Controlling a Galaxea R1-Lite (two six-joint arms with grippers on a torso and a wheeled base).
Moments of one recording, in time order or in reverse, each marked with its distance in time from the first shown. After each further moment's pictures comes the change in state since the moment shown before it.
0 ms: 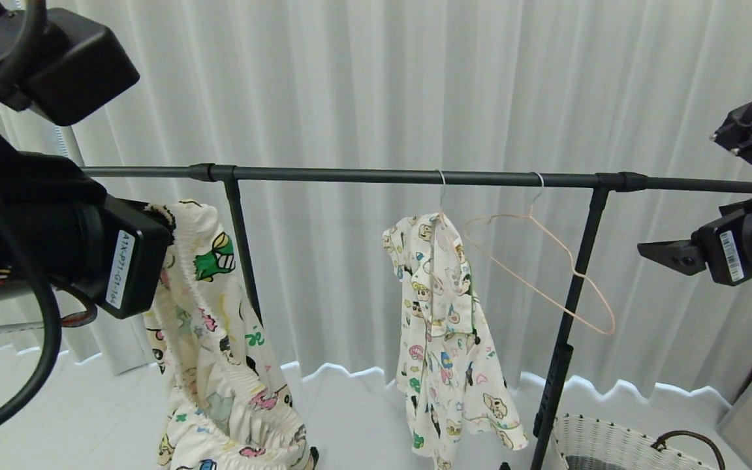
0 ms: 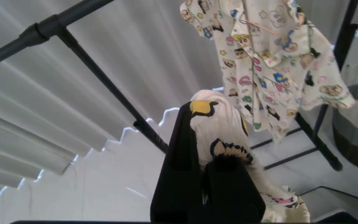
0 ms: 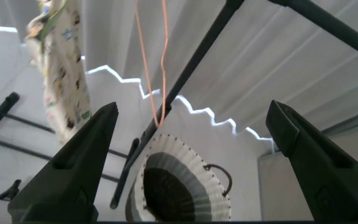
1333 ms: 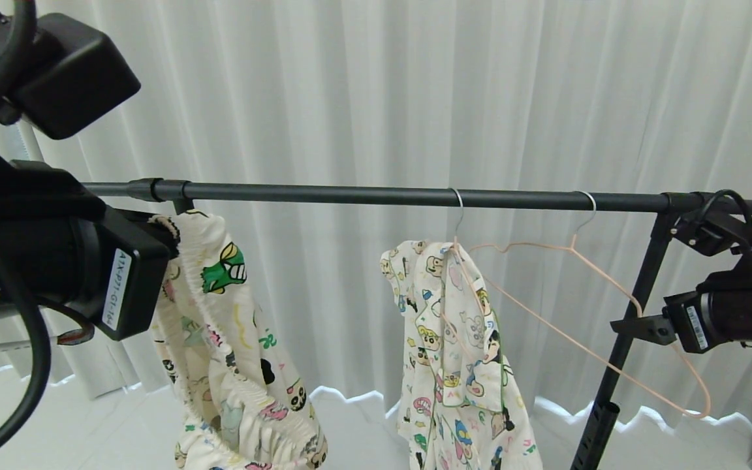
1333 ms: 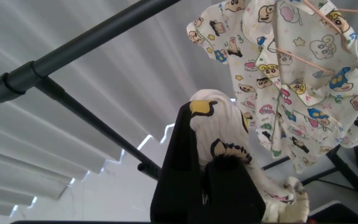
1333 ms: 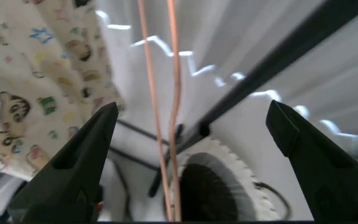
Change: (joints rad) left arm -0.050 -0.014 0.020 0.000 0.002 -0.002; right arm -0.286 0.114 0.265 -0.131 0.513 0.020
